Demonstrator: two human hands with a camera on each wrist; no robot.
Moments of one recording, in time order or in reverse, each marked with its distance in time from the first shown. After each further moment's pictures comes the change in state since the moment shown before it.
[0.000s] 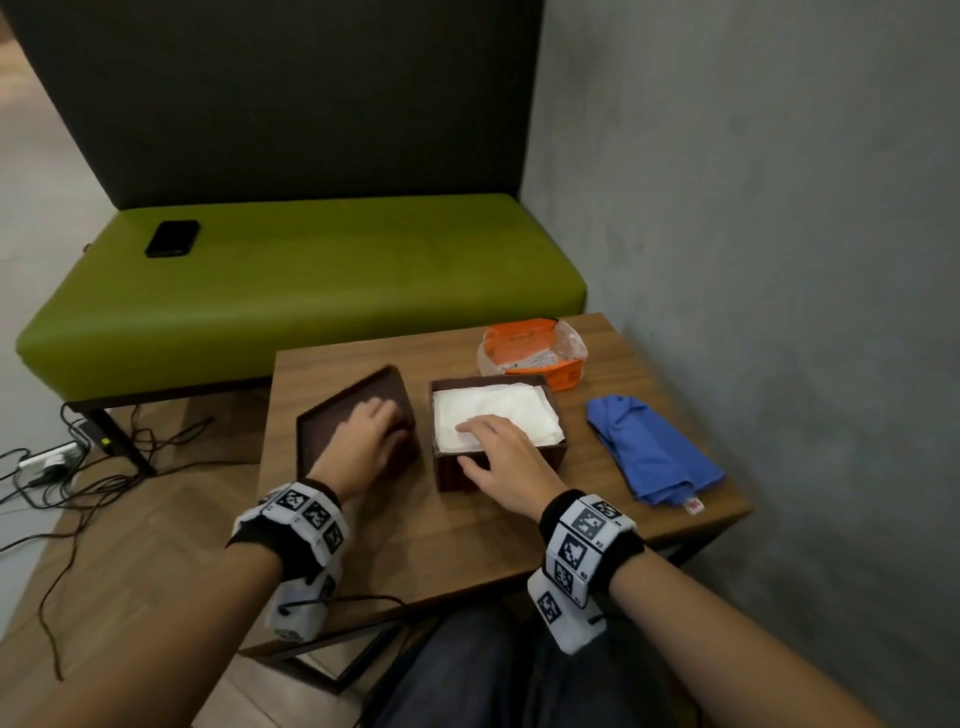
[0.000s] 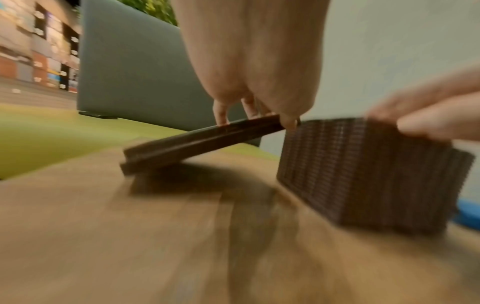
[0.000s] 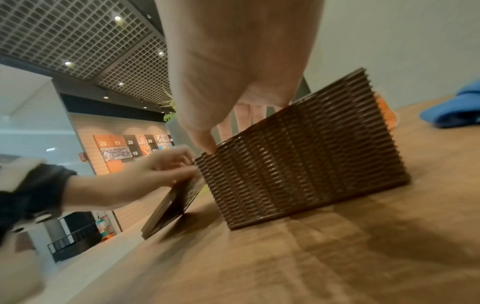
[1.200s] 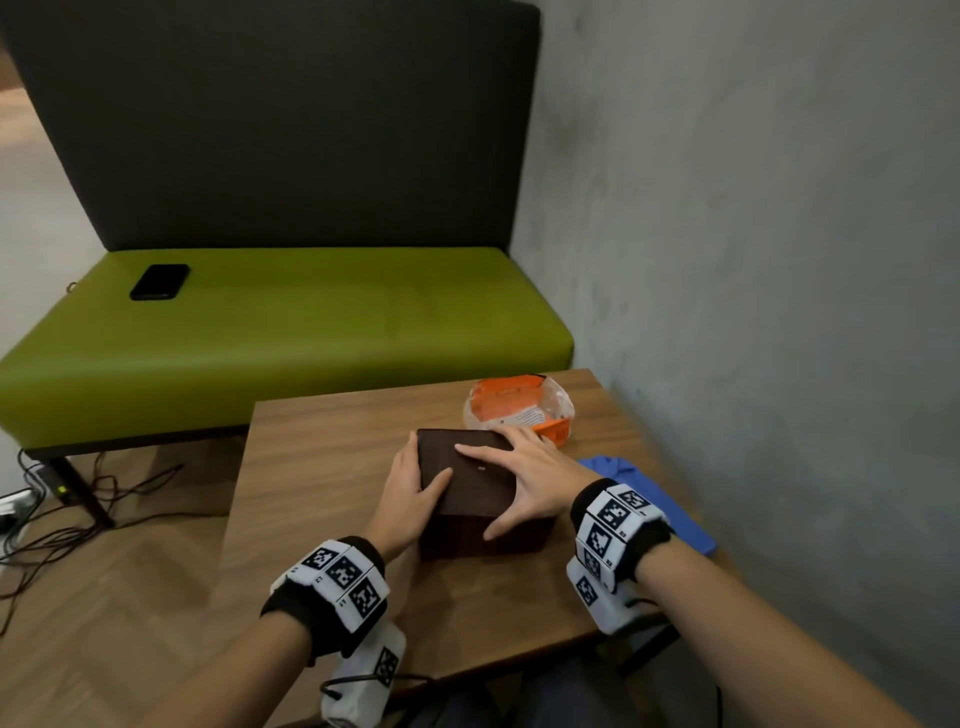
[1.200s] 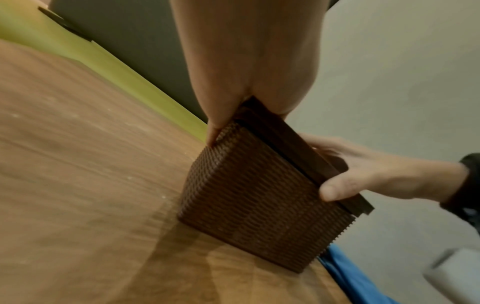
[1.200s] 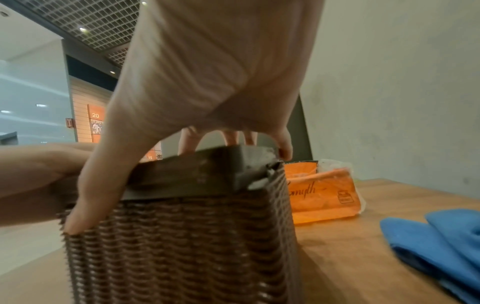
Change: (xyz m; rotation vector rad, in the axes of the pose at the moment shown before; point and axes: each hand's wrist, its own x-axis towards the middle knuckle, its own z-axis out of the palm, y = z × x) left_hand 0.031 0.063 0.025 -0.669 0.021 -0.328; right_hand 0.043 0.056 -0.057 -0.271 -0.360 -0.051
